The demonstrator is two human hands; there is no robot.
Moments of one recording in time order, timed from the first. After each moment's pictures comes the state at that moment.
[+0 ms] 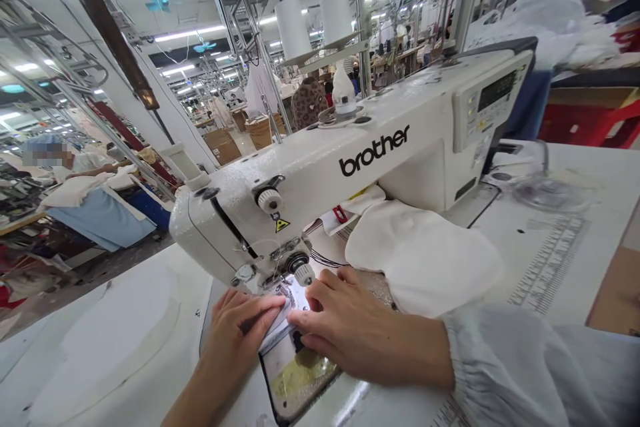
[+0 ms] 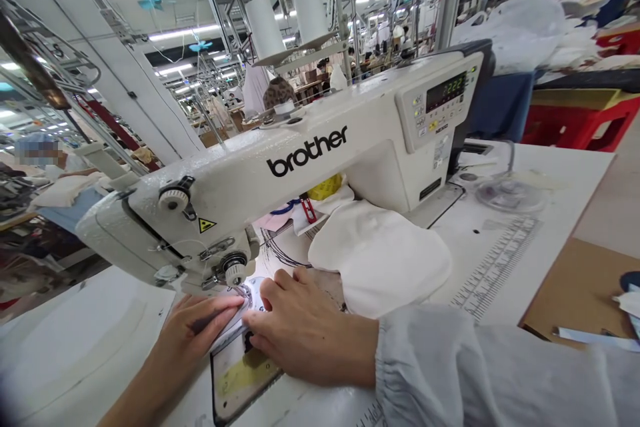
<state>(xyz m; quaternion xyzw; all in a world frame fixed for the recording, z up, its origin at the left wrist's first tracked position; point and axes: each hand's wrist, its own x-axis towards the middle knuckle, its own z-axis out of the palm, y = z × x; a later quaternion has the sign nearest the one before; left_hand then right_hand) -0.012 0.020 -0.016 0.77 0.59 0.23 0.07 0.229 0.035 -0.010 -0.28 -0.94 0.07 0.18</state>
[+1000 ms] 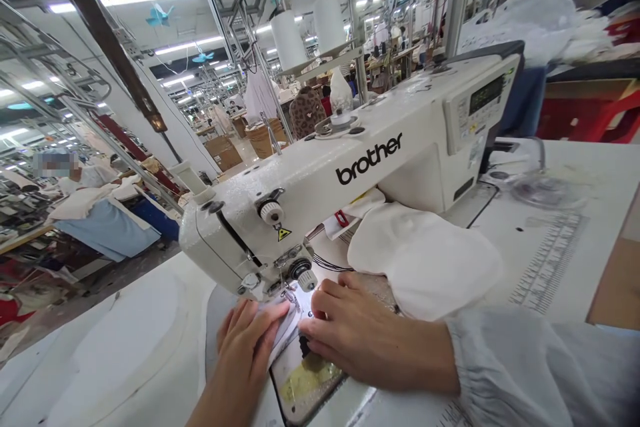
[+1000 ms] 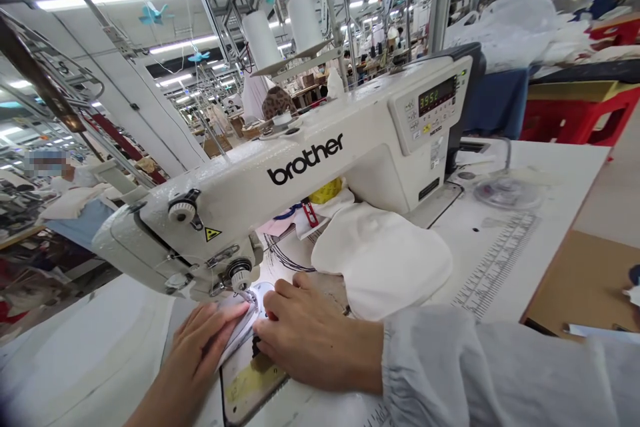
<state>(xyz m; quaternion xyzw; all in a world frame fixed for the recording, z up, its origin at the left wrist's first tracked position) -0.017 0.002 -0.025 0.80 0.58 0.15 -0.01 0.229 0.031 -0.003 -0.26 -0.95 0.06 0.18</state>
